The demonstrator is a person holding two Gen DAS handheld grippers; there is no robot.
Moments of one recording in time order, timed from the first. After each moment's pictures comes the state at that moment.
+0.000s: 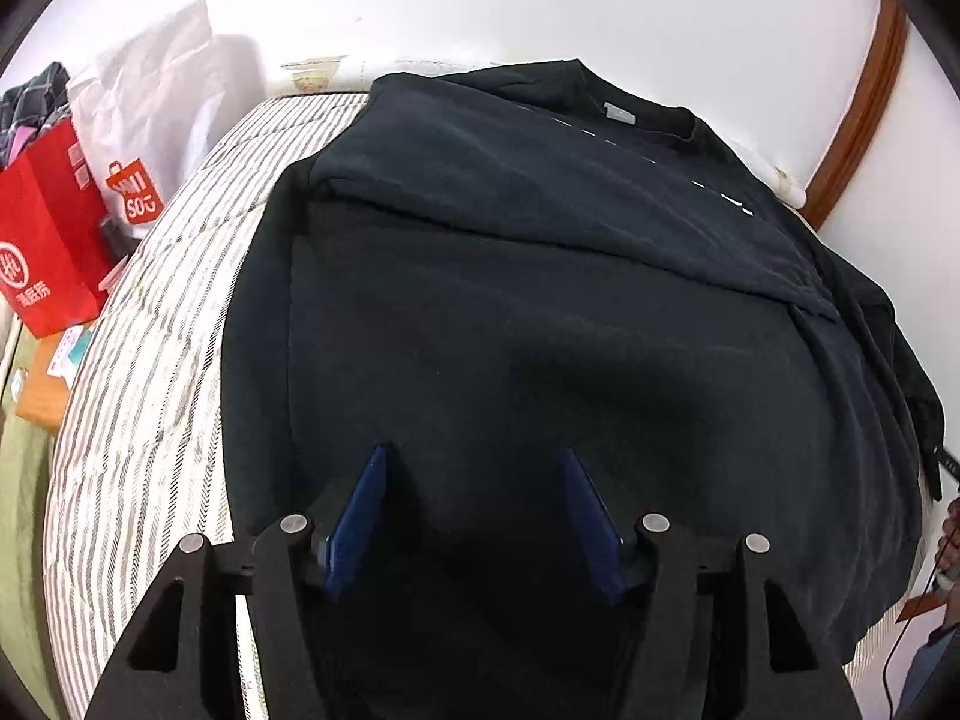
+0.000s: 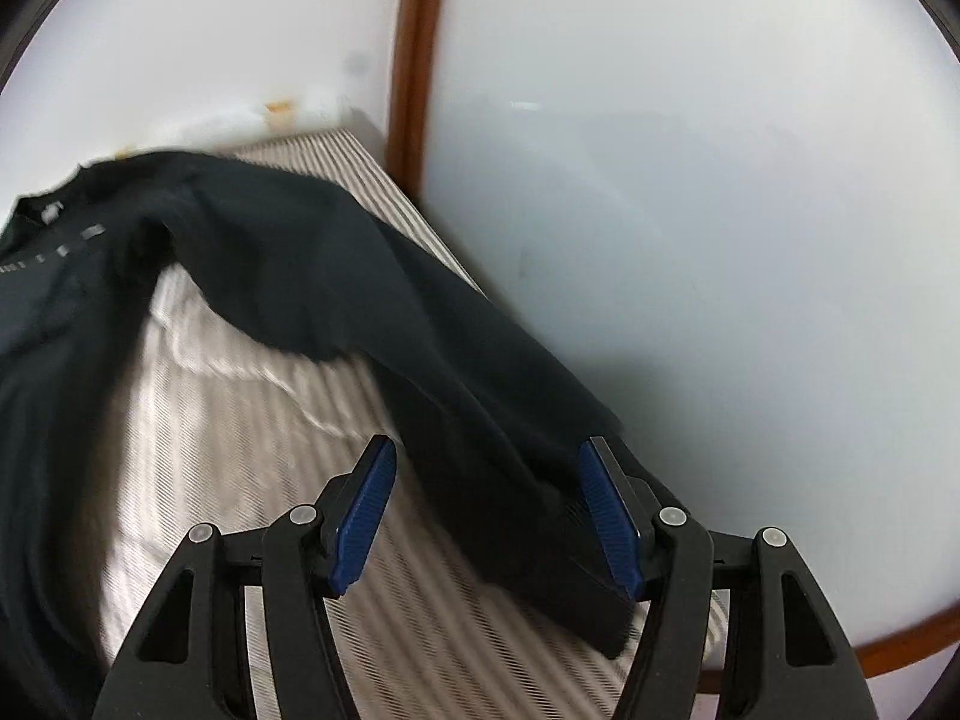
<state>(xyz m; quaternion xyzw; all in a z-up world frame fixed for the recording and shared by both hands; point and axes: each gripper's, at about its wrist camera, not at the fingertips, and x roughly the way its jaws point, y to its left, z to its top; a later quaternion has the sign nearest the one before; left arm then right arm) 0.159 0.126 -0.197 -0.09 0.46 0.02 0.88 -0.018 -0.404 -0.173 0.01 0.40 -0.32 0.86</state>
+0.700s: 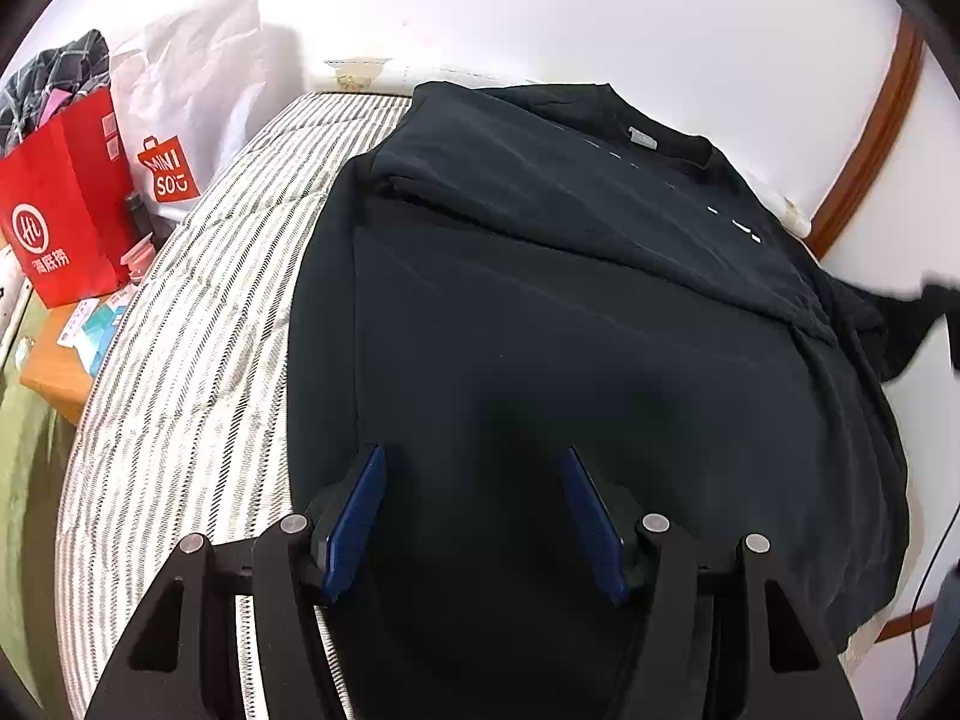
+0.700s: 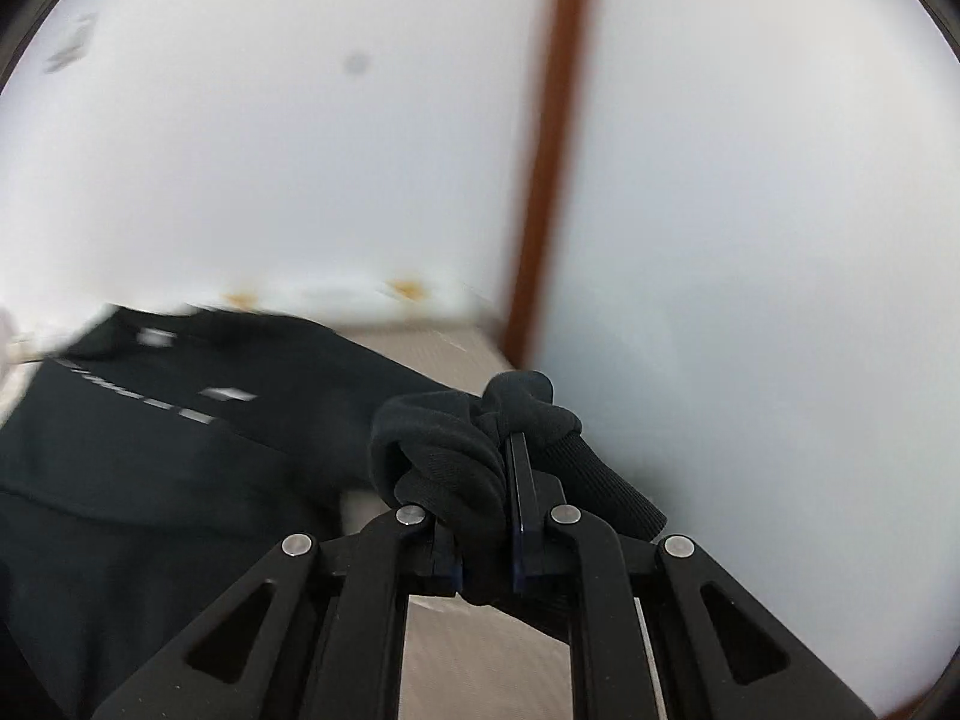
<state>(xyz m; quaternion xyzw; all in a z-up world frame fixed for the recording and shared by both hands) 0.135 0.153 -0.192 -0.12 0.45 0.03 0.89 0.090 -0.267 -0.054 -0.05 0.25 -0.23 0.94</state>
